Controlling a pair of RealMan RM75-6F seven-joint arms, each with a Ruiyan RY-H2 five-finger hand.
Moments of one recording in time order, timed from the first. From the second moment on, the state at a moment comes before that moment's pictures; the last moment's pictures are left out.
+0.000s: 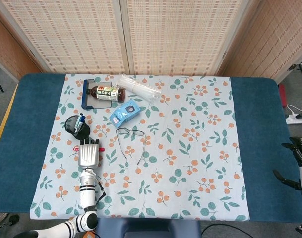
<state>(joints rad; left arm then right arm) -0.54 -2.11 -0.33 -0.91 1.10 1.28 0.78 0.00 -0.97 0.10 -1.78 -1.44 1.55 0.01</state>
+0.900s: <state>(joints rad) -0.43 -1.71 -0.32 -1.65 1.11 1.35 0.73 0.00 -0.98 0.10 -1.78 -1.45 1.56 0.02</state>
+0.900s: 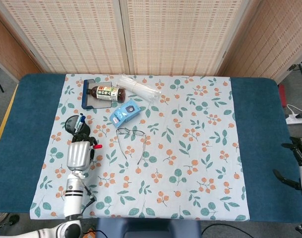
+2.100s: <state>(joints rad) -0.64 -1.32 -0.46 -1.18 1.34 0.61 -1.02 0.01 -0.99 0.11 -1.79 -1.43 1.55 -0.04</state>
